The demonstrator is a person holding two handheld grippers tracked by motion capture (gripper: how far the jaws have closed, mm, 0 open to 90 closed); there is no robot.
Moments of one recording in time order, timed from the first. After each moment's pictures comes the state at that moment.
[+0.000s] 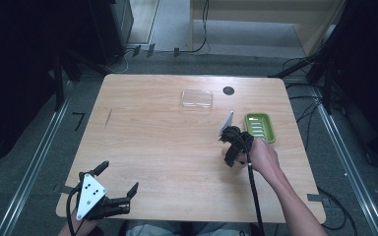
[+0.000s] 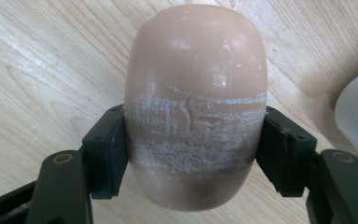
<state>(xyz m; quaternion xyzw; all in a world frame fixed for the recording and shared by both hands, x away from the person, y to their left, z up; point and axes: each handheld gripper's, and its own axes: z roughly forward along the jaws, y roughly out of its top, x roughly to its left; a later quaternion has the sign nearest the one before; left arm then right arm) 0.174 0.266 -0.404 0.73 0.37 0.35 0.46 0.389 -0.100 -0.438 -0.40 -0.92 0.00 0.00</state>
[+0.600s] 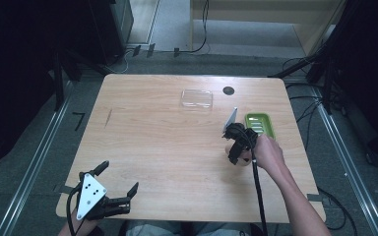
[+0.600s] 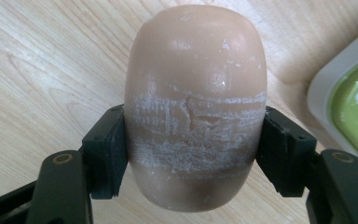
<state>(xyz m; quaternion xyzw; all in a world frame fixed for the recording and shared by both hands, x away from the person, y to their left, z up) 0.174 0.266 -0.404 0.73 0.37 0.35 0.46 0.392 -0.110 -0.423 -0.40 -0.92 0.00 0.00</state>
